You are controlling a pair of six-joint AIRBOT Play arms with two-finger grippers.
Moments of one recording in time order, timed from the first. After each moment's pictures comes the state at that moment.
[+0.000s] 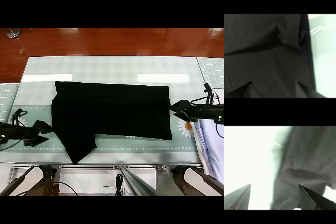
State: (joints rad) left arm 0.62 -1.03 0.44 0.98 -1.27 -1.29; right arm -0.46 -1.09 0.63 -0.77 1.14 1.17
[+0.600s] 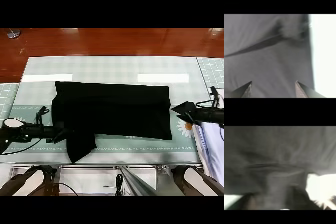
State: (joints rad) left arm 0.26 -1.05 0.33 0.80 -1.10 -1.23; right arm -0.56 -1.04 0.63 -0.80 1.21 1.21
